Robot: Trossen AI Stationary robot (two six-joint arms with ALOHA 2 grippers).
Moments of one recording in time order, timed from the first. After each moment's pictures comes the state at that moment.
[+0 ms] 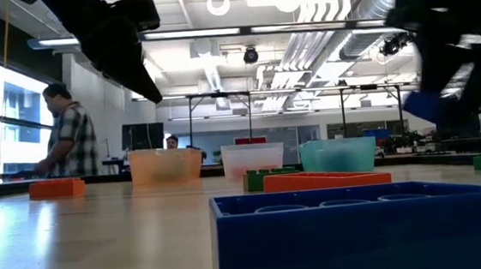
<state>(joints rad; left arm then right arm) 0.02 1.25 0.80 -0.47 -0.41 -0.21 0.66 1.78 1.16 -1.01 0.52 0.44</state>
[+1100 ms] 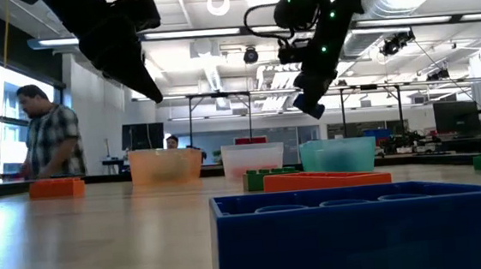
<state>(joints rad) 0.02 1.25 0.80 -0.46 -0.39 -0.18 -0.35 1.60 1.16 -0.60 0.53 -0.11</state>
